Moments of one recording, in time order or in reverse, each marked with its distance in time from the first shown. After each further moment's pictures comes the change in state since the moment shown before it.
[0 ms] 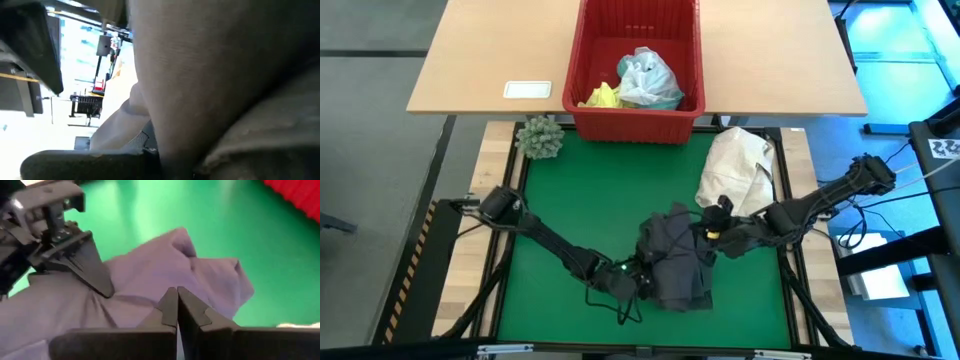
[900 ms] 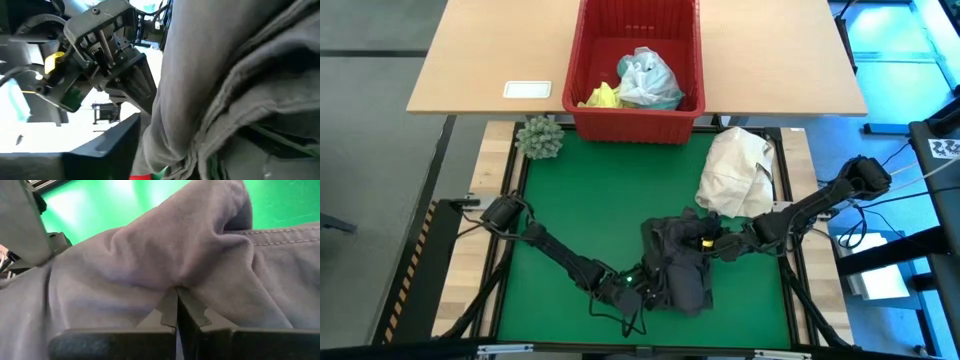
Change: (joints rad) left arm -0.042 0.079 0.124 -0.009 -0.105 0.158; right arm -0.002 0.067 -0.367 0.558 -0.096 0.047
